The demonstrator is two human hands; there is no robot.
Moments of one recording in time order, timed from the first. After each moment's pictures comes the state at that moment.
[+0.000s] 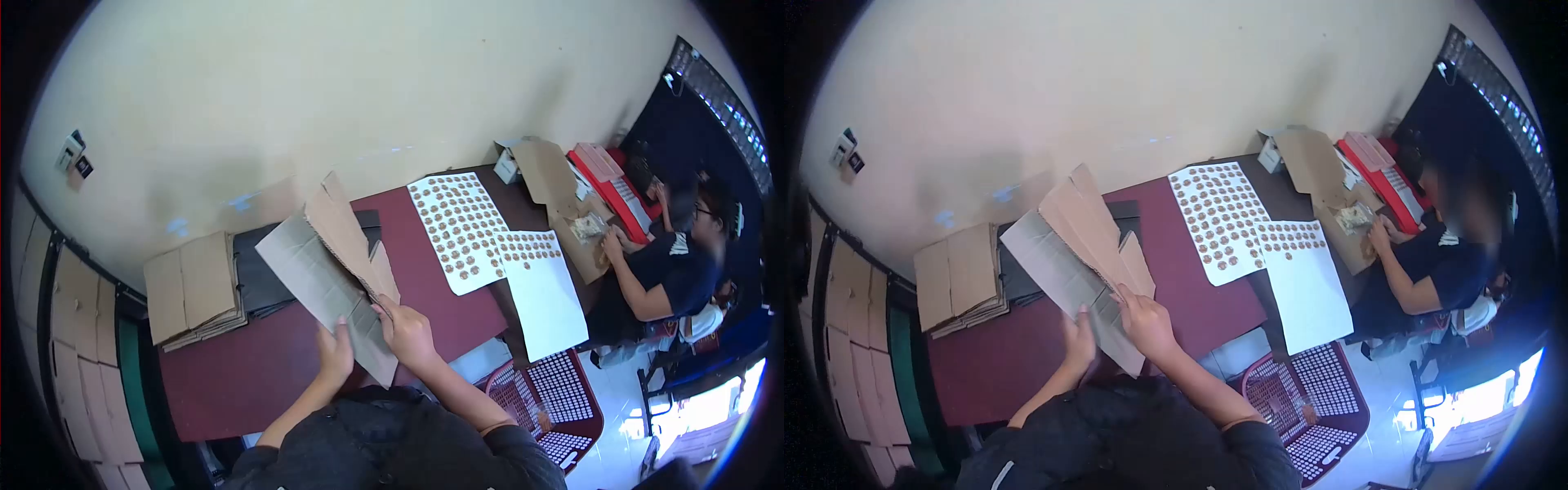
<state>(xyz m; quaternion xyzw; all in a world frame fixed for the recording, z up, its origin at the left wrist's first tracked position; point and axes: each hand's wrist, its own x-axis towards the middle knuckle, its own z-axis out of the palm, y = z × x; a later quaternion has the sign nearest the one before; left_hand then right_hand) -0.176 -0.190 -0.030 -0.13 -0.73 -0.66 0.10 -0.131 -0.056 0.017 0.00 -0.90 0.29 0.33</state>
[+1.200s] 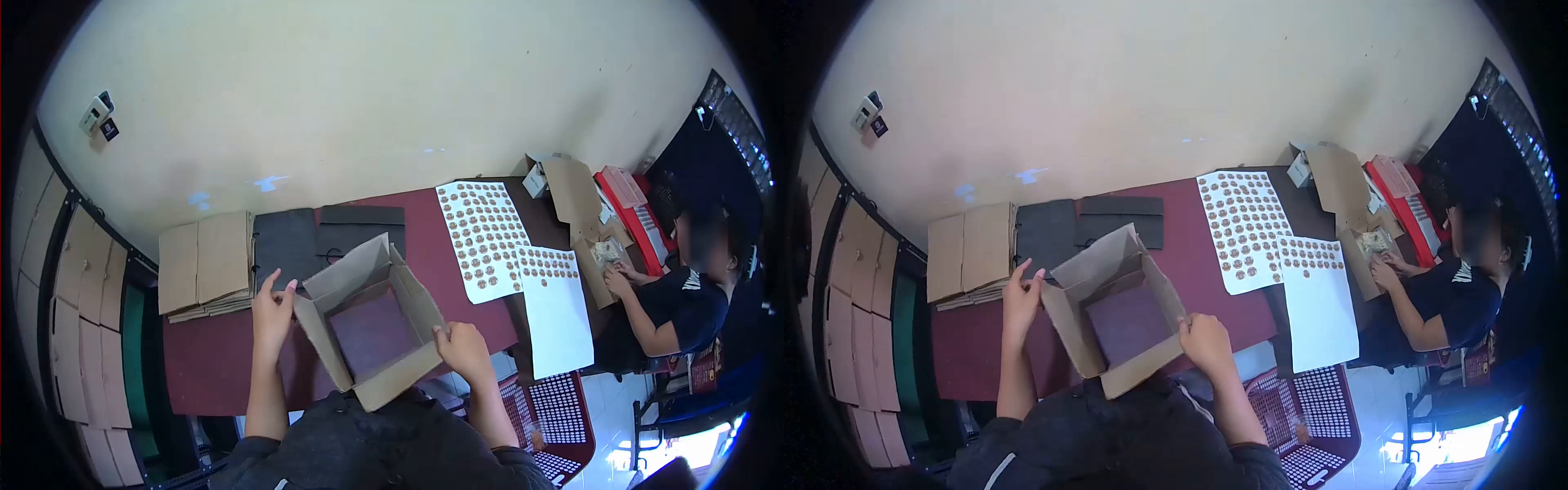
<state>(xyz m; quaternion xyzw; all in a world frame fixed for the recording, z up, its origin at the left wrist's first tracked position) -0.230 -0.293 0.031 -0.02 -0.89 -0.45 0.07 -0.094 -0.002 0.049 -0.20 -0.94 0.28 -0.04</state>
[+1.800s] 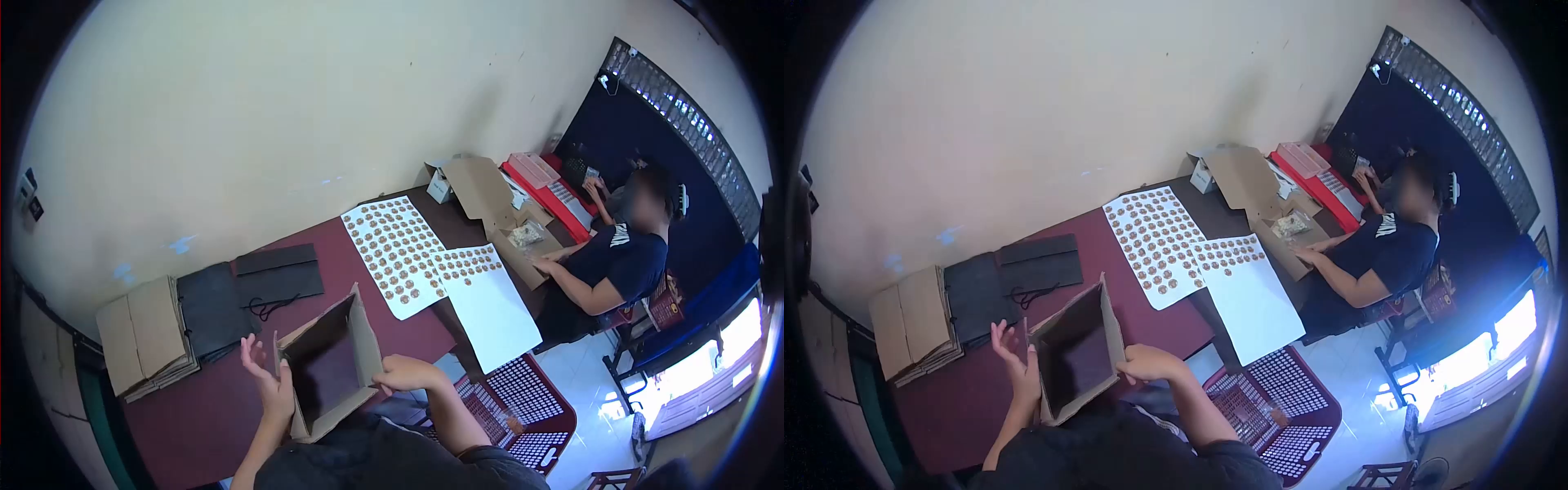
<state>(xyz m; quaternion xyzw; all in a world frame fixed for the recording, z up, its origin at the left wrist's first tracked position) -0.180 -0.212 -0.023 -0.17 -0.75 -0.63 0.09 -0.085 0.037 0.029 -0.06 -0.85 0.45 -0.28</state>
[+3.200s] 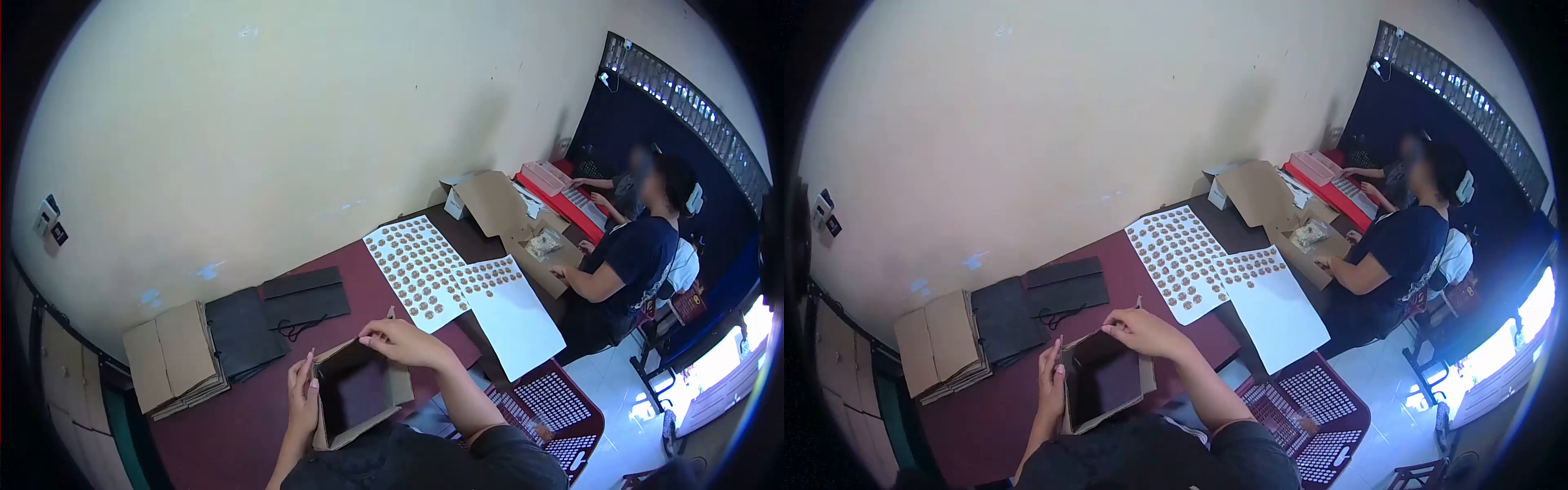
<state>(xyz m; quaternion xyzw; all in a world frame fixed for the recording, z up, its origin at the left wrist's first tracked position) -0.183 -0.231 -0.018 -0.26 -0.75 -0.61 -0.03 -0.148 0.022 0.078 0.06 -0.89 0.44 0.00</state>
